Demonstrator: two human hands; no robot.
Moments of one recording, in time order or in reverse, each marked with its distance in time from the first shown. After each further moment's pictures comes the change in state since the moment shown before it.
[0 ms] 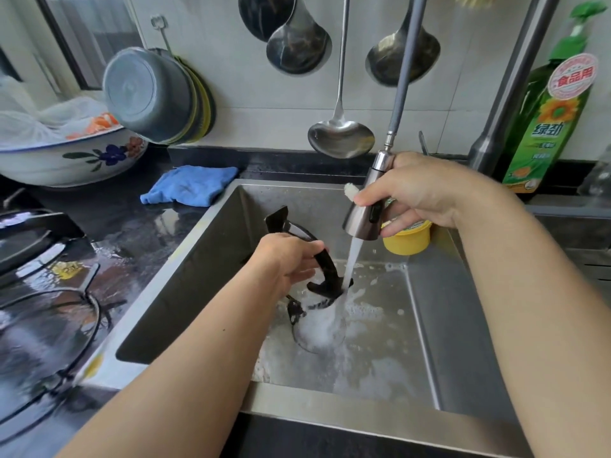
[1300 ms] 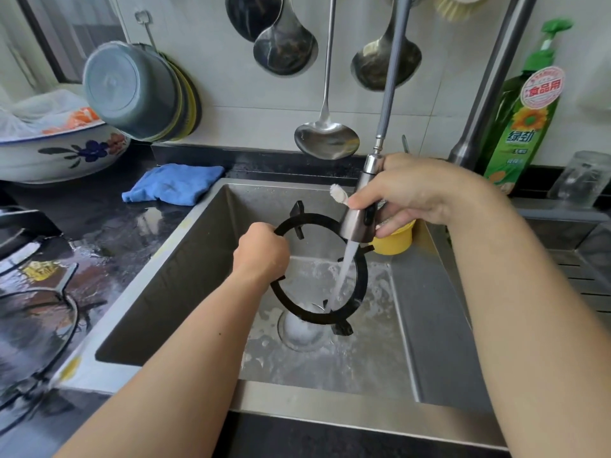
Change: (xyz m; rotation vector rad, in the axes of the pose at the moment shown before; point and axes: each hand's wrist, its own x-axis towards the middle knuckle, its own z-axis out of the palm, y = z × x) left_hand 0.008 0.000 -0.004 0.590 0.328 0.221; right_hand -0.009 -0.005 -0.007 -0.104 0.015 0.063
